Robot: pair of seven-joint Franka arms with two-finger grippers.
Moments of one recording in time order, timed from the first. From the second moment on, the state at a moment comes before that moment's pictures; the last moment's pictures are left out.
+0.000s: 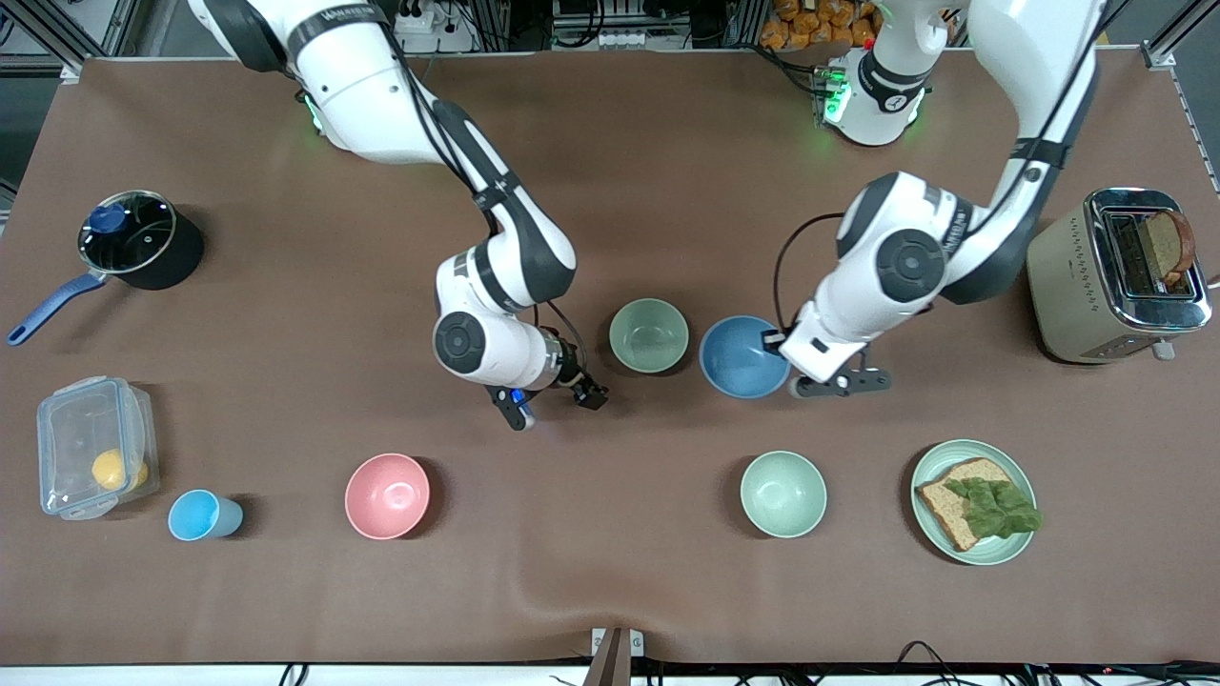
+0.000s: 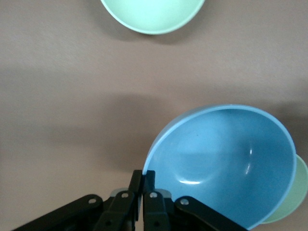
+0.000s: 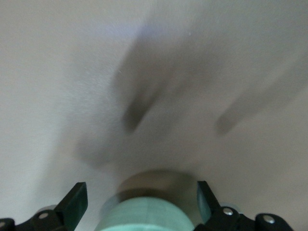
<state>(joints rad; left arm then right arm) -0.01 0.40 -0.47 -1.84 0.08 2.15 -0.60 0.67 0.82 -0.09 -1.41 0.59 2.22 1.19</state>
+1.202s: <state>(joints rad) -0.18 0.49 -0.48 -1.83 0.04 2.23 -0.72 0.67 0.85 -0.09 -1.41 0.57 2.25 1.19</state>
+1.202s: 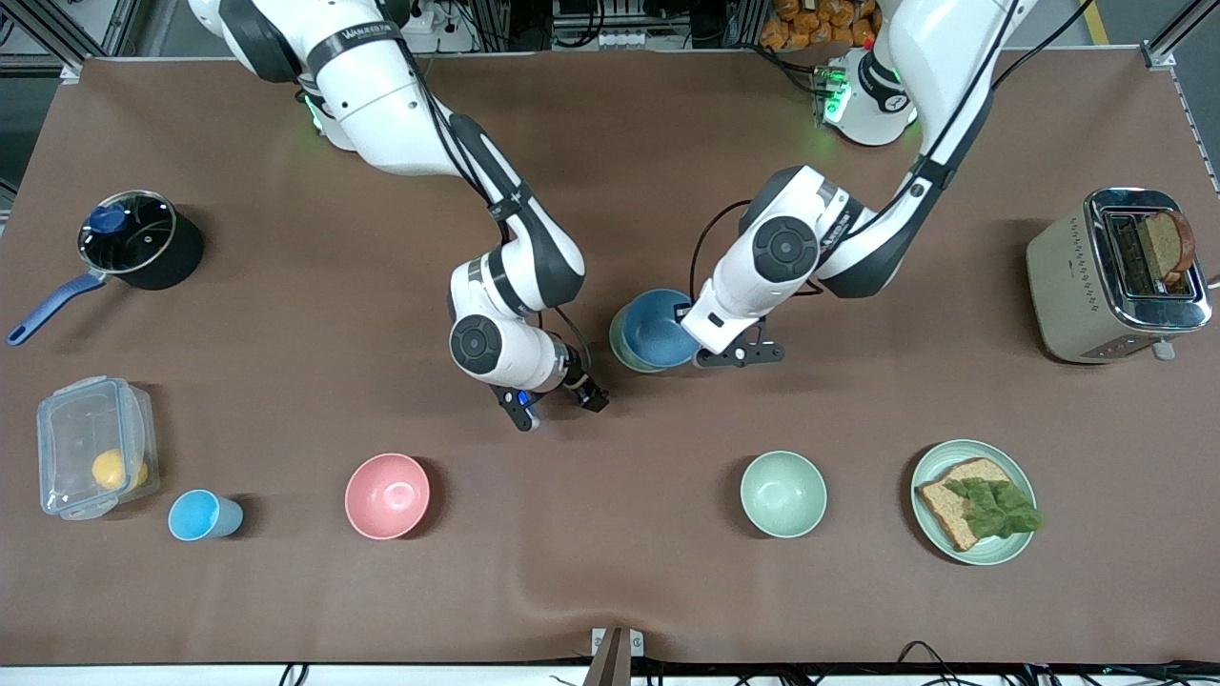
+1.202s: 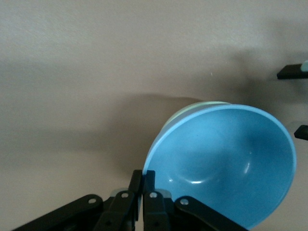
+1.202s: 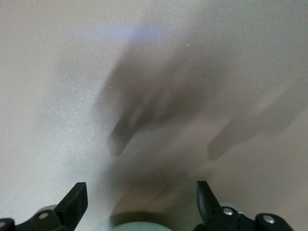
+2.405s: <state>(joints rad) -0.20 0.58 -0.47 -1.83 0.04 2.28 -0.73 0.68 0.86 -0.09 -1.41 0.57 2.27 1.19</state>
